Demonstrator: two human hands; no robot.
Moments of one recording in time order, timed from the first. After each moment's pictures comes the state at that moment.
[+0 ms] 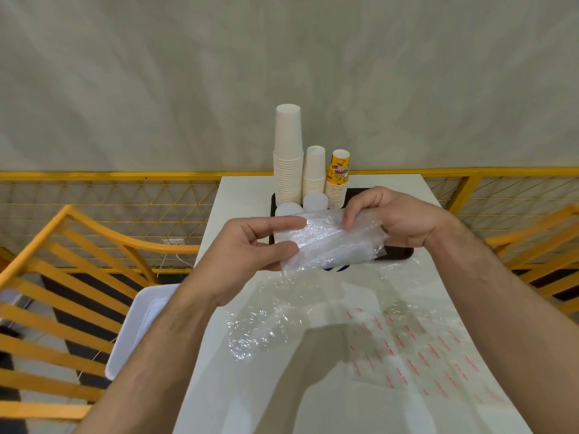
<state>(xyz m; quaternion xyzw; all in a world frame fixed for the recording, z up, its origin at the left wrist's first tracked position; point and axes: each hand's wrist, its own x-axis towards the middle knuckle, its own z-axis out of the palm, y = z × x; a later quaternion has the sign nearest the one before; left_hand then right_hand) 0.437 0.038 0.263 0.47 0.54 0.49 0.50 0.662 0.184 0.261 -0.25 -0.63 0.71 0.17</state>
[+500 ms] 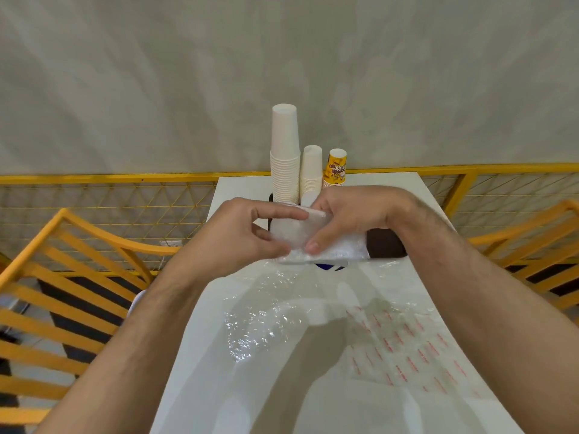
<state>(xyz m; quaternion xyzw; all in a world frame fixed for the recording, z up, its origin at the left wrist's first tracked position) 0.430 0.043 0.299 0.61 0.63 0.32 0.36 0.617 0.182 0.286 -0.28 -0.83 0.49 -0.03</state>
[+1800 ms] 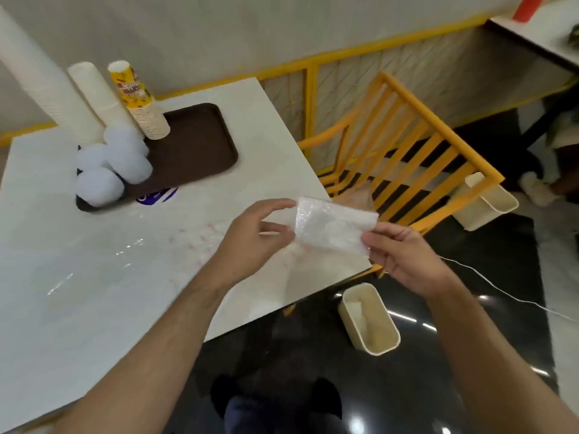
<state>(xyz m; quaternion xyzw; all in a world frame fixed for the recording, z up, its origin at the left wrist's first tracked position) 0.789 0.033 0.137 0.66 0.51 0.30 0.46 1.059 0.003 0.089 -0.51 -0.27 0.67 0.47</state>
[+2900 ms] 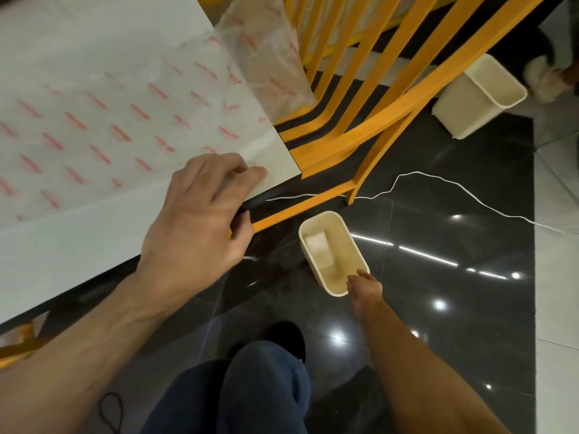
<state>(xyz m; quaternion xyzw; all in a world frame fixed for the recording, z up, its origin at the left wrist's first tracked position) 0.906 0.003 -0.081 0.88 0.44 0.17 0.04 1.163 -0.112 -0.372 -0.78 0.13 0.48 0.37</state>
